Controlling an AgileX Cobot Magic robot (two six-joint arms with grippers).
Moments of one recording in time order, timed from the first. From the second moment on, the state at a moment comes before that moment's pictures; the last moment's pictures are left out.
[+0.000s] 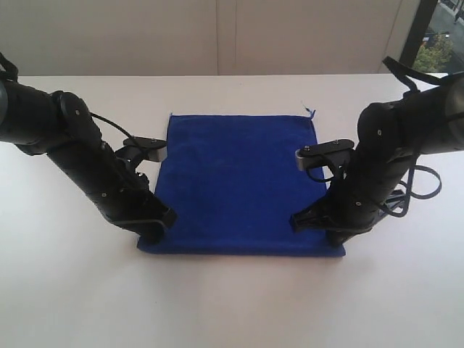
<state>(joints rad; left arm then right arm) -0.43 1.89 -1.07 -0.58 0.71 0.60 0.37 1.83 -0.97 0.07 0.65 0.00</state>
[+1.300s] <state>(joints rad) -0.43 1.74 -1.10 -0.51 0.93 1.45 0.41 1.67 -0.89 0.18 0.69 -1.10</state>
